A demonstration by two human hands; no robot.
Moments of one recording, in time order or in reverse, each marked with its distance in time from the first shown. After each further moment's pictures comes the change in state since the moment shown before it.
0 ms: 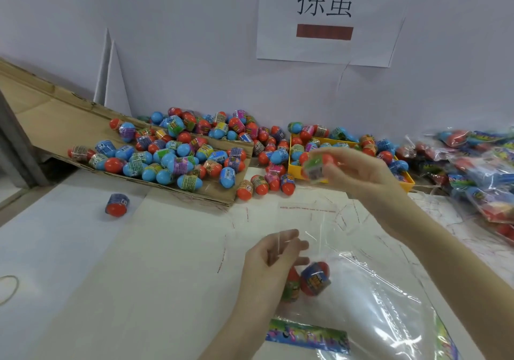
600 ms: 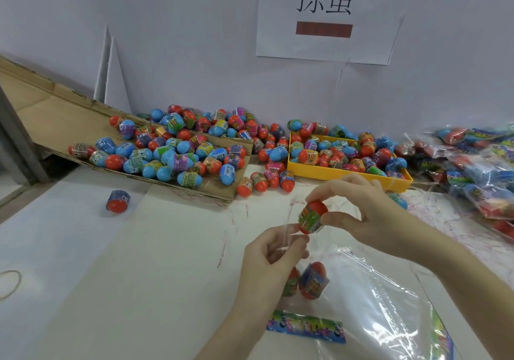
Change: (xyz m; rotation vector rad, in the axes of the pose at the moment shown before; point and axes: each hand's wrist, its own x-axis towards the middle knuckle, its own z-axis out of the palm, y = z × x) left_hand -0.003 0.001 0.000 0.101 0.011 0.109; right_hand -0.024 -0.004 -0.001 -0.708 -0.315 -0.035
